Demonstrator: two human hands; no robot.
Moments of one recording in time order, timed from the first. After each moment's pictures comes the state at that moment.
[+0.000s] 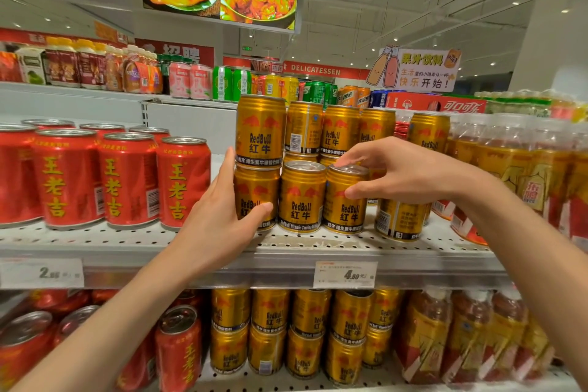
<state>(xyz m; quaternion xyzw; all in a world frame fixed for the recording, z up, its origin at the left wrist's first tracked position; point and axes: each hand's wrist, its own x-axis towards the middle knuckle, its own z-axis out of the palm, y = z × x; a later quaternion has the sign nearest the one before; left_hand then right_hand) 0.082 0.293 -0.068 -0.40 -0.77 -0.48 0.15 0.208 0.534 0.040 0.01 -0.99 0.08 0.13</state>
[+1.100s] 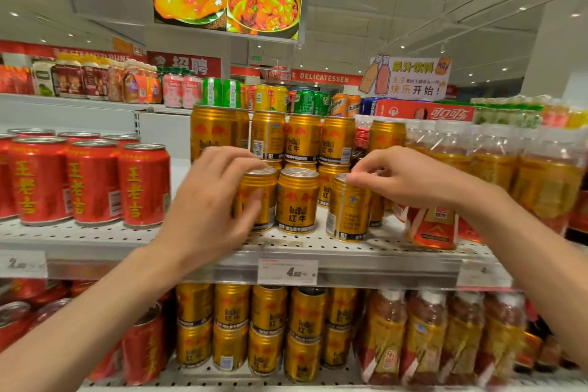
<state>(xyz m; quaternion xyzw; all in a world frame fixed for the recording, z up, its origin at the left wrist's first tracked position) 0.136 0.337 -0.040 -0.47 -0.71 -0.26 0.47 0.257 0.603 0.042 0.00 -0.98 0.07 0.16</state>
